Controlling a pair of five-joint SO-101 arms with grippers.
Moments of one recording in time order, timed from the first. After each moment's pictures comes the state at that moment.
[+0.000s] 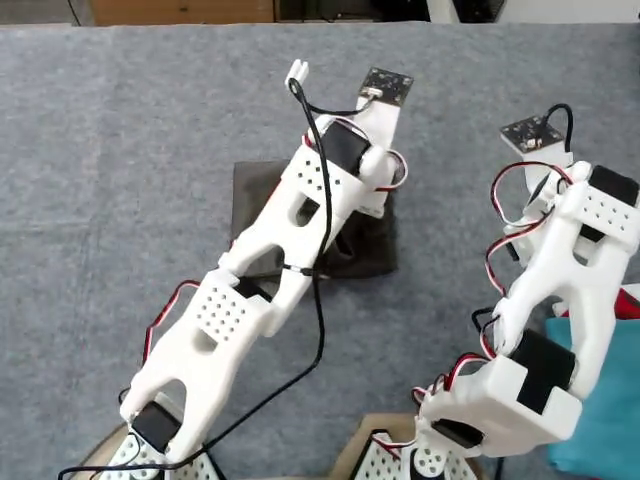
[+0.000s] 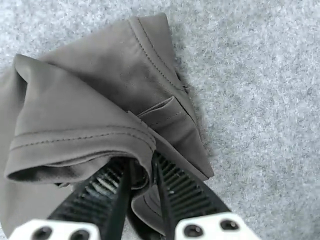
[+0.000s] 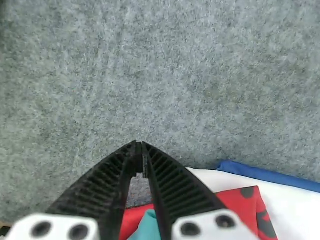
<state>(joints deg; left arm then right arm) 33.4 53.8 -76.7 99.6 5.8 28.4 2.8 9.9 76.8 40.0</state>
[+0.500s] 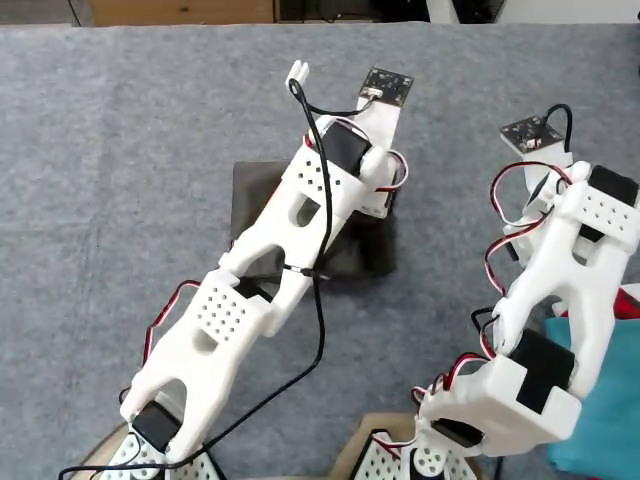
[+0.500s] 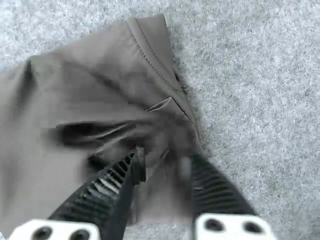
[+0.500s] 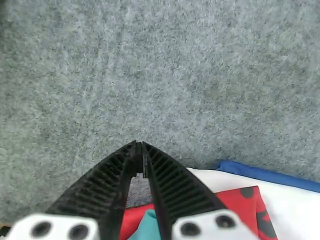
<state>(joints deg) 33.5 53.8 -76.7 99.5 6.9 28.4 2.8 9.9 76.8 40.0</state>
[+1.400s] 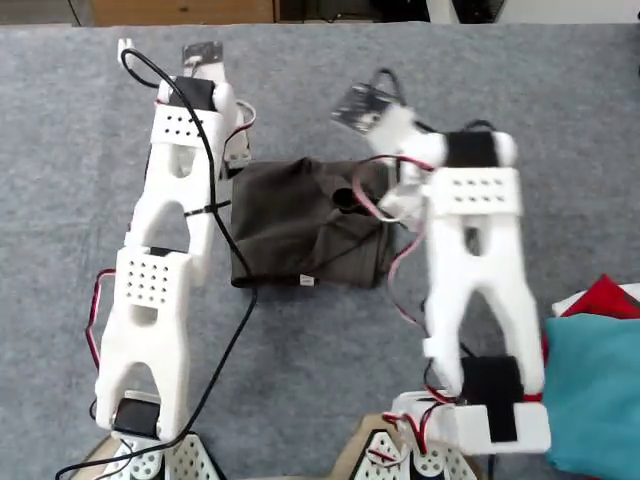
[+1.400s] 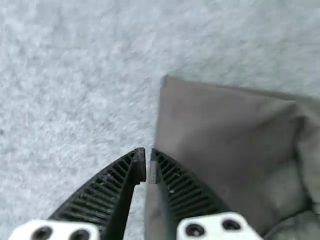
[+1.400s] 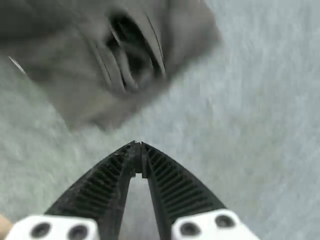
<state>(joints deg) 4.7 53.9 -66.5 100.2 9.1 -8.3 -5.1 2.9 83.8 37.6</state>
